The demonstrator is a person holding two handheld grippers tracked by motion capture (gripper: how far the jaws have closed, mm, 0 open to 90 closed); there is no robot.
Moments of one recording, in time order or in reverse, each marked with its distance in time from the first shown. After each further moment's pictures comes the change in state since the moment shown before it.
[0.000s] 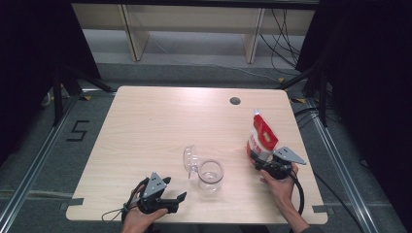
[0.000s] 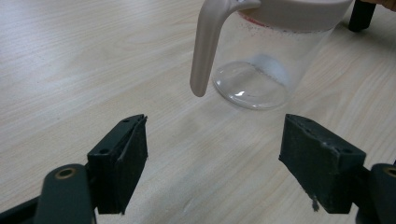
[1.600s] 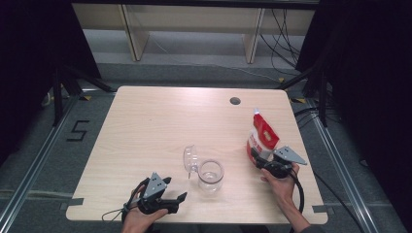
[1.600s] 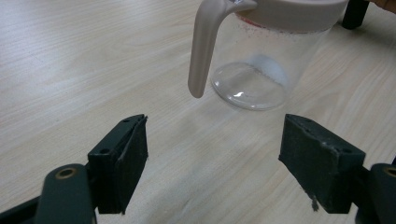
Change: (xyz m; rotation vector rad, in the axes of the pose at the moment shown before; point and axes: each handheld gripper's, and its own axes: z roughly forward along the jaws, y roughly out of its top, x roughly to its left) left arm -0.002 0.001 -0.001 0.006 0.005 0.012; right arm -0.005 0.001 0.002 -0.052 0.003 -0.059
